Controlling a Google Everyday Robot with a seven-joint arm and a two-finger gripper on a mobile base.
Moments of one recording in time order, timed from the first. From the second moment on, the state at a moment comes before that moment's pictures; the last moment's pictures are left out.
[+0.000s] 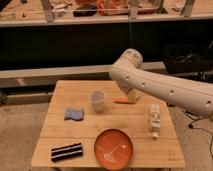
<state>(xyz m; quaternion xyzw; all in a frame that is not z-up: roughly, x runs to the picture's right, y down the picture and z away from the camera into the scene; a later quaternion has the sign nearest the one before) 0.091 0.014 0.750 -0.18 0.00 -0.26 0.95</state>
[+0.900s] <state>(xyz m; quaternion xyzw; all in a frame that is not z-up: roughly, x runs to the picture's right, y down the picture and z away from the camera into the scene) 0.046 0.020 0.775 -0.18 -0.06 -0.30 0.94</state>
